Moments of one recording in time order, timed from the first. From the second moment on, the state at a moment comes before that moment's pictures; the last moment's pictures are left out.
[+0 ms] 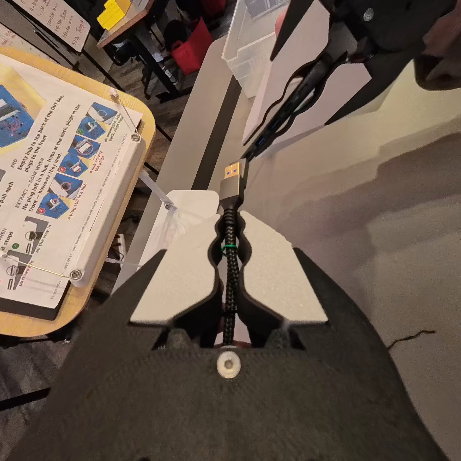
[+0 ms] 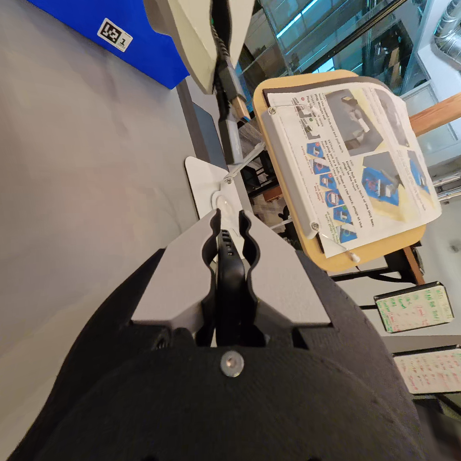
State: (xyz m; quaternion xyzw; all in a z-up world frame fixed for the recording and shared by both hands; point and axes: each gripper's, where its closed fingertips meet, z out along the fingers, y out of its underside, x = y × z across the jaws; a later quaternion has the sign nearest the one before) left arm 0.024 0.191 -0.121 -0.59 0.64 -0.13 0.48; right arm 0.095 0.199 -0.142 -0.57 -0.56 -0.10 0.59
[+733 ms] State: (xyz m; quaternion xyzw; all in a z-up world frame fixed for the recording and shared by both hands) left arm 0.090 0.199 -0.187 -0.60 0.60 -0.18 0.51; right arm 0.314 0.220 -0.025 -0.74 -0.34 -0.07 0.58
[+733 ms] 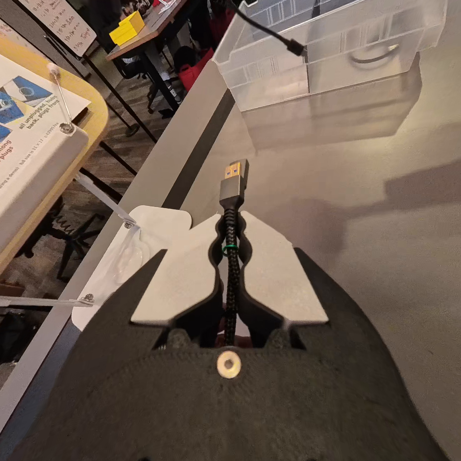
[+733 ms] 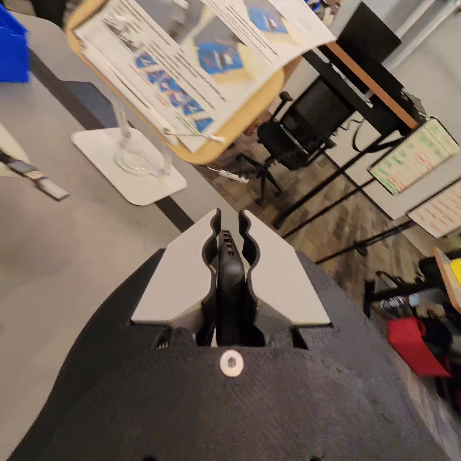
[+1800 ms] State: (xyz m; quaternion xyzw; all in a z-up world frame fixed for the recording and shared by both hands) left arm 0.087 0.200 -0.200 -0.60 0.60 -0.20 0.49; right arm 0.431 0.233 -0.233 -0.95 -0.30 0.02 0.12
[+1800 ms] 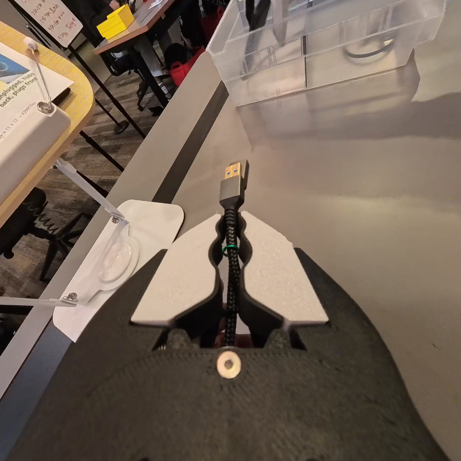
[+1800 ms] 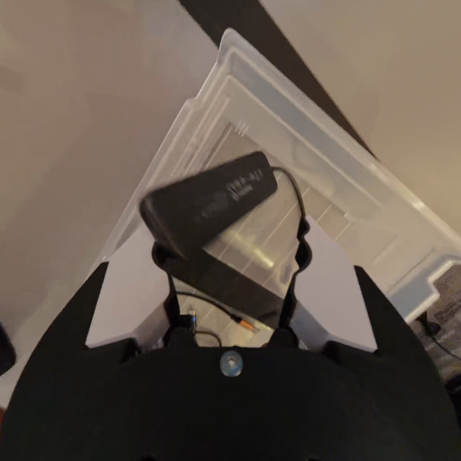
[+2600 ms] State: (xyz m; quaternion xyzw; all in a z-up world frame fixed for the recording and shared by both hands) left arm 0.113 0.129 -0.149 -0.57 0.58 -0.37 0.44; right arm 0.117 0.166 -0.138 -0.43 -0.67 -0.41 0.45
